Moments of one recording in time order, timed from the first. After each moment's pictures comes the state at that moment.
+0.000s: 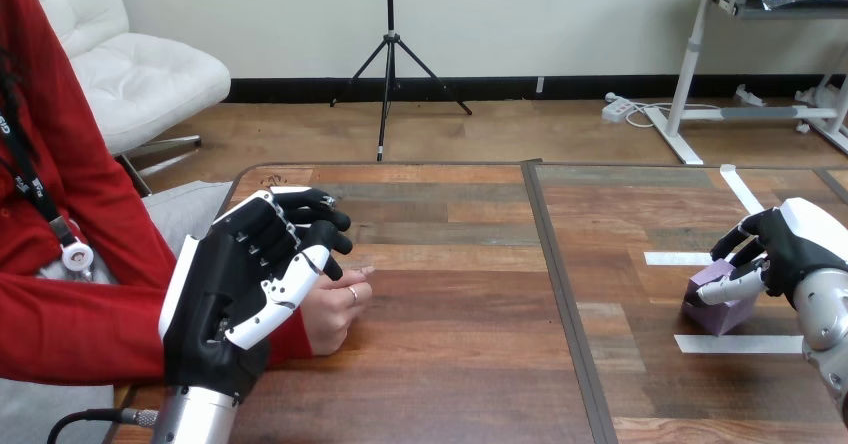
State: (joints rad) left arm 0.08 0.06 0.09 0.18 -0.28 -0.49 -0.38; right arm -0.73 -0.55 0.20 1.32 -0.47 -0.12 -0.12
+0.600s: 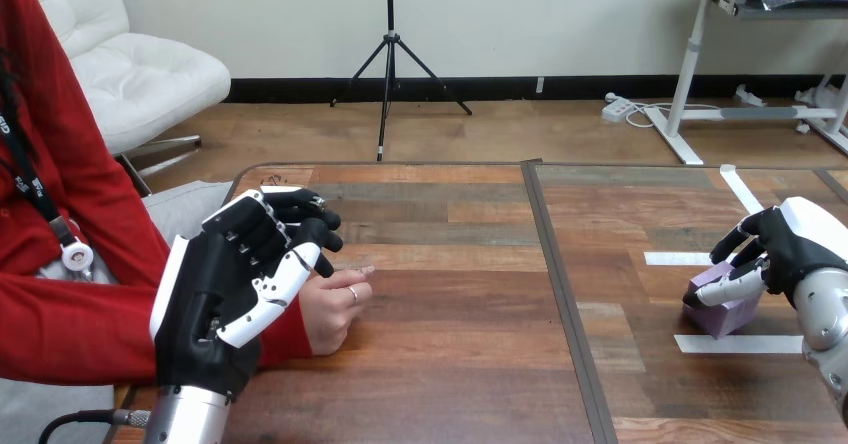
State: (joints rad) left arm 0.07 0.06 0.11 0.18 -0.28 -0.49 -0.36; right arm -0.73 -0.55 0.20 1.32 -0.47 -0.12 -0.13
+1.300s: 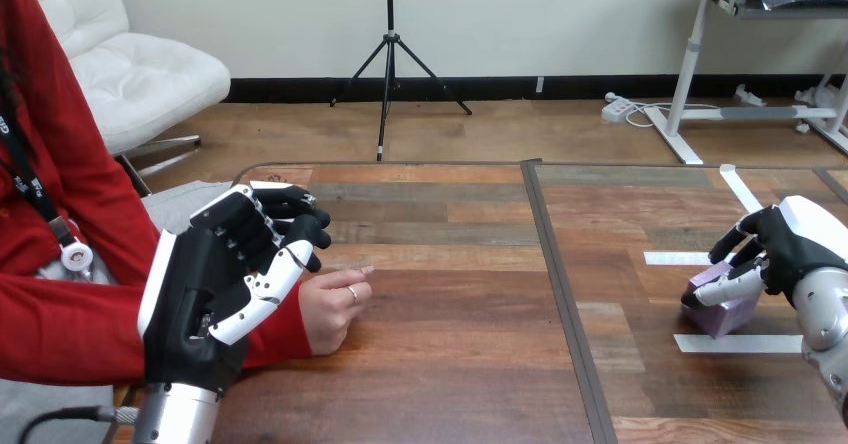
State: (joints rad) left arm 0.07 0.07 0.13 0.18 -0.21 -0.54 -0.33; right arm -0.73 -0.55 0.20 1.32 -0.47 -0.13 -0.13
